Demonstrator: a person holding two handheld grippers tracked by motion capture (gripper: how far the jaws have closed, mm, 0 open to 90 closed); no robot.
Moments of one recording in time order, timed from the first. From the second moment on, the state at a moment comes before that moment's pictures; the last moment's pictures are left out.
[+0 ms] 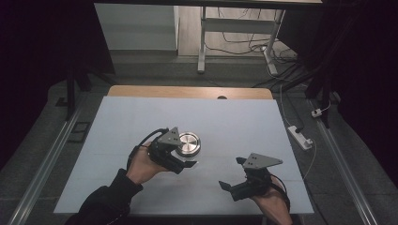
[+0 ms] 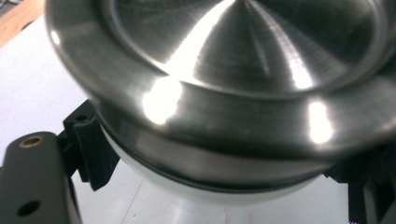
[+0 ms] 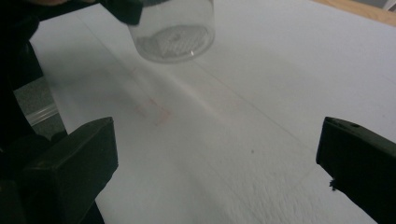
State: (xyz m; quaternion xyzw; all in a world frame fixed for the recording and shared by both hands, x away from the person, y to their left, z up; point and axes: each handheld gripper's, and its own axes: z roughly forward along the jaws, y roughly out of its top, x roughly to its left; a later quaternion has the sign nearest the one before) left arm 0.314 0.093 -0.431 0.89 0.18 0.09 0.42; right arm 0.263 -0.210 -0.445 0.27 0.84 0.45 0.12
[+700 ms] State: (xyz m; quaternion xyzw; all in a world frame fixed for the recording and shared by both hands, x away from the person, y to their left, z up) left arm 0.314 0.092 -0.436 0.89 0.18 0.08 0.42; right arm 0.286 -0.147 -0.403 0.24 0.84 0.47 0.13
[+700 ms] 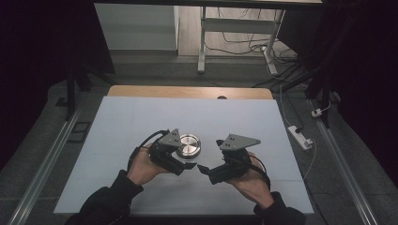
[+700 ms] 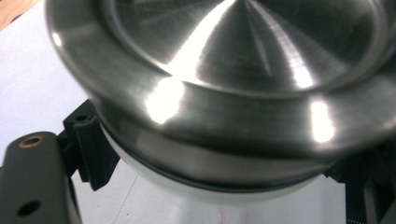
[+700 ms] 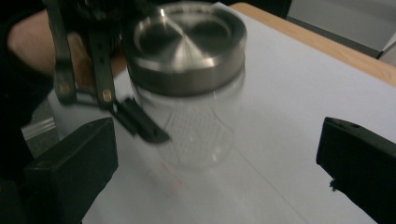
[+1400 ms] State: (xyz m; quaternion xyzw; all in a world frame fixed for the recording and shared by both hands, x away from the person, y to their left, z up) left arm 0.313 0.090 -0.441 0.90 0.15 0.06 0.41; right arm 0.304 -0.100 -0.400 0.18 0.84 0.49 0.12
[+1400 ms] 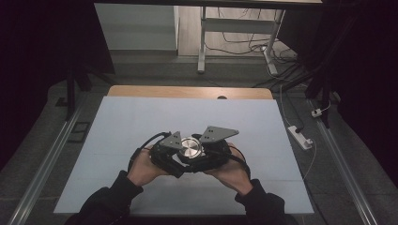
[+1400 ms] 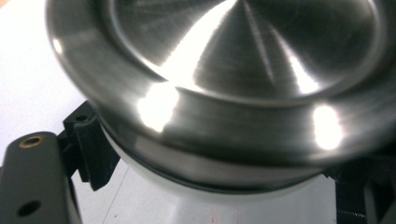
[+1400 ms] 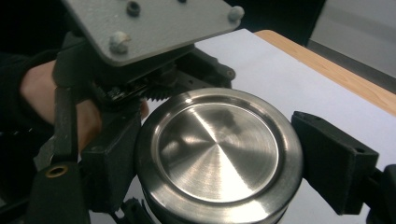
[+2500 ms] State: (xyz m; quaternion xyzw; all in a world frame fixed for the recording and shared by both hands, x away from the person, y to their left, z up) left arm 0.303 0.093 -0.430 0.89 0.15 0.08 0.42; right arm 0.281 -0.090 -0.387 0.17 0.84 0.47 0.19
